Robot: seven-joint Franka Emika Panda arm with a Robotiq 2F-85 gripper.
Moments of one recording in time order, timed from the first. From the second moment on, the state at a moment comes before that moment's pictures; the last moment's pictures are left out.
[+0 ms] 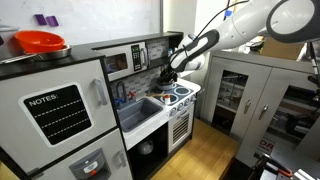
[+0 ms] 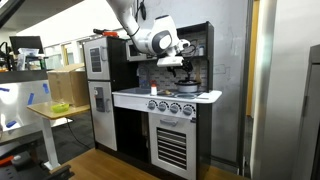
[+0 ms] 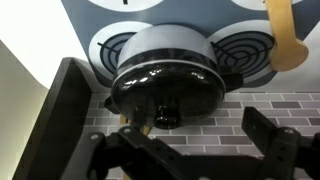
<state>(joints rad) -0.30 0.74 0.17 -1.55 0.04 2.91 -0.30</state>
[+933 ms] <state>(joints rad) -0.31 0.76 0.17 -1.55 0.04 2.97 -0.30</state>
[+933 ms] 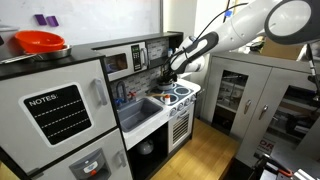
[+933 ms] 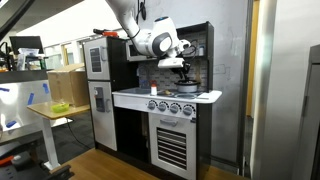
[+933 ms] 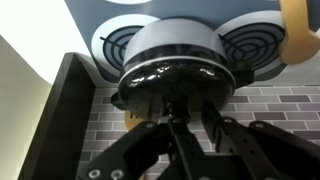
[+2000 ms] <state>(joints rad) -0.34 0.76 0.27 -1.58 0.07 3.00 -0.29</state>
